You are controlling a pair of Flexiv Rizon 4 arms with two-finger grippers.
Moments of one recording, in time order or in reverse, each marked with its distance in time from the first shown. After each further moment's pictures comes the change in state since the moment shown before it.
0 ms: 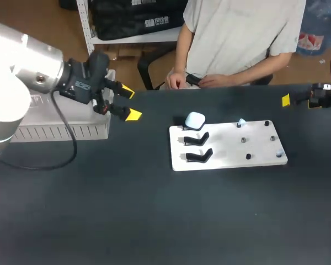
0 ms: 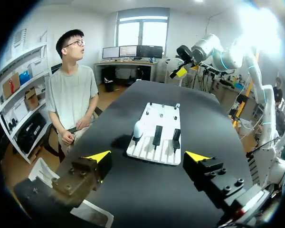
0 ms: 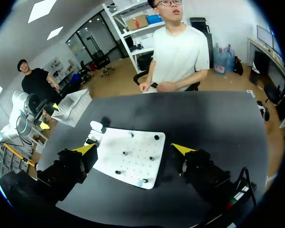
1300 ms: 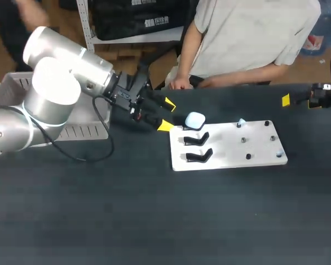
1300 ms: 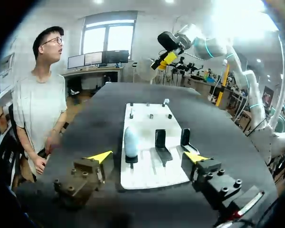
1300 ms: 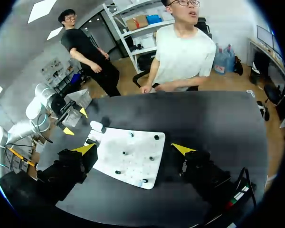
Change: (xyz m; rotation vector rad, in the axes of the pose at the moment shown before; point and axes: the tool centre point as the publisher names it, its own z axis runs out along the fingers) left arm 0.005 0.022 0.119 0.282 -0.071 0.151; right arm 0.000 0.000 0.000 0.000 0.000 0.000
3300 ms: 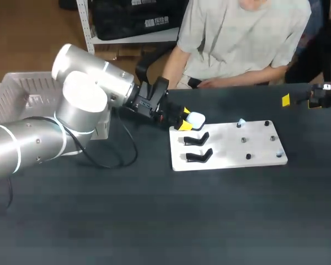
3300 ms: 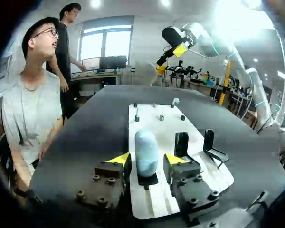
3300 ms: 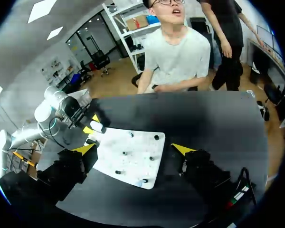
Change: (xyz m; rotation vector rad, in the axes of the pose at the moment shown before) left arm 0.003 0.026 0.062 0.014 -0.066 0.031; right arm 0.000 0.000 0.000 0.000 0.000 0.000
